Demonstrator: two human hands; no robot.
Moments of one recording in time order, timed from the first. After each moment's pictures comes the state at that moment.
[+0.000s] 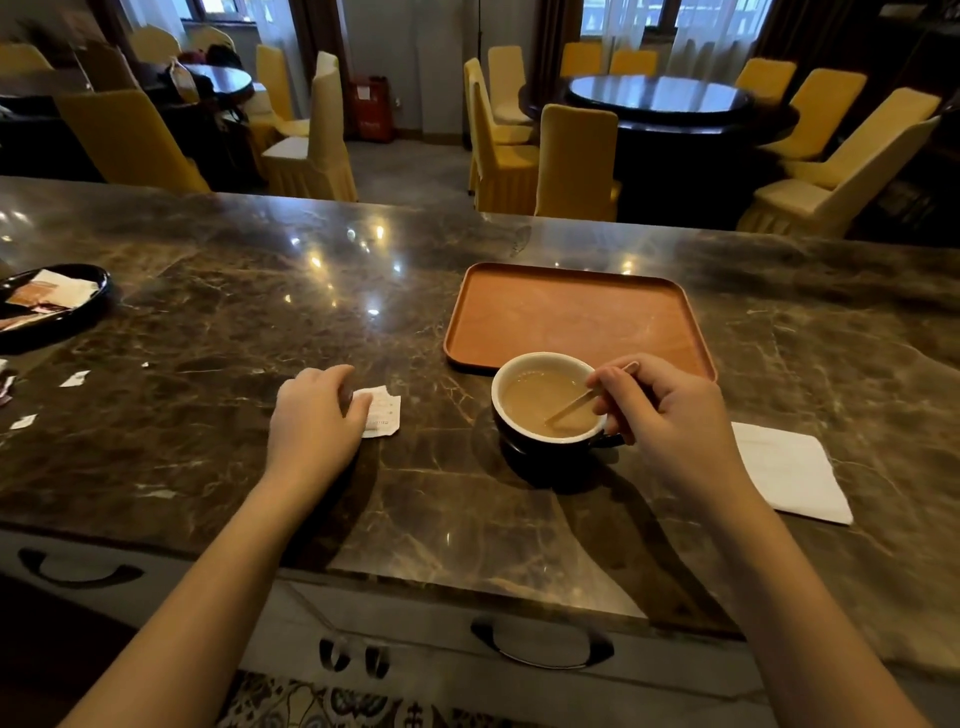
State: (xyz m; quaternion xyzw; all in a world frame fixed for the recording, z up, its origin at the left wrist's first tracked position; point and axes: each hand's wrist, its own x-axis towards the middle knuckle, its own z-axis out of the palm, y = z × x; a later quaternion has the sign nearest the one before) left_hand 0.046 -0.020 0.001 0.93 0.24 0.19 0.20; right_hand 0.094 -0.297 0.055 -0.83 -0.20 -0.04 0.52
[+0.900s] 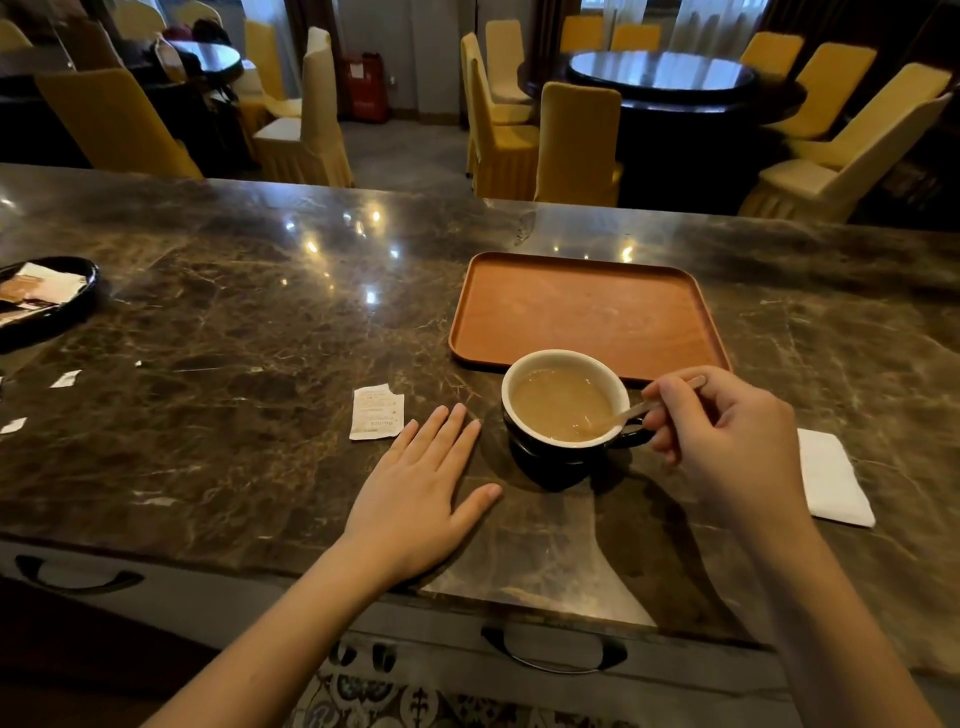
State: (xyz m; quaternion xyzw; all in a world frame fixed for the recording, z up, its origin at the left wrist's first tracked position) left_hand 0.027 -0.085 -0.029 0.99 -0.03 0.04 0.09; right_hand 0.087 -0.306 0.052 -0.84 -0.08 -0.09 0.53
